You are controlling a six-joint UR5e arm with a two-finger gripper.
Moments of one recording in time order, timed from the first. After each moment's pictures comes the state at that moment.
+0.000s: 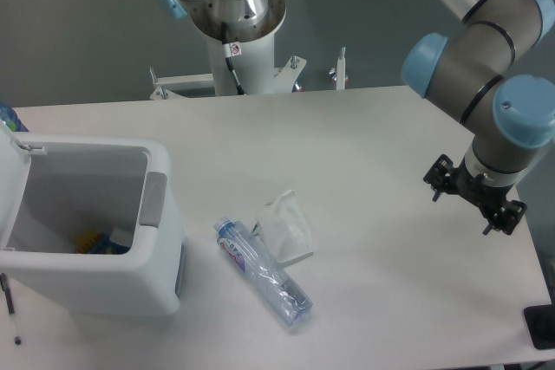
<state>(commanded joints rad) 2.71 -2.16 -1.22 -1.27 1.59 1.47</state>
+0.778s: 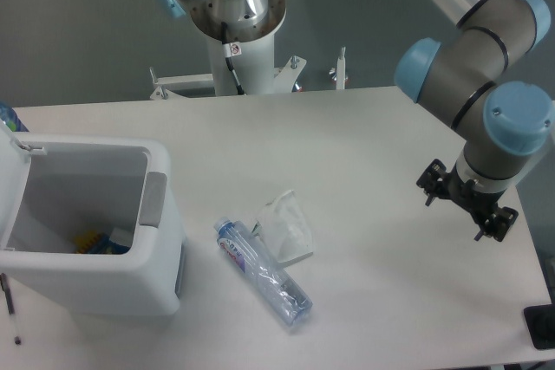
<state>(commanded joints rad) 2.69 -2.15 -1.26 -1.27 1.50 1.37</state>
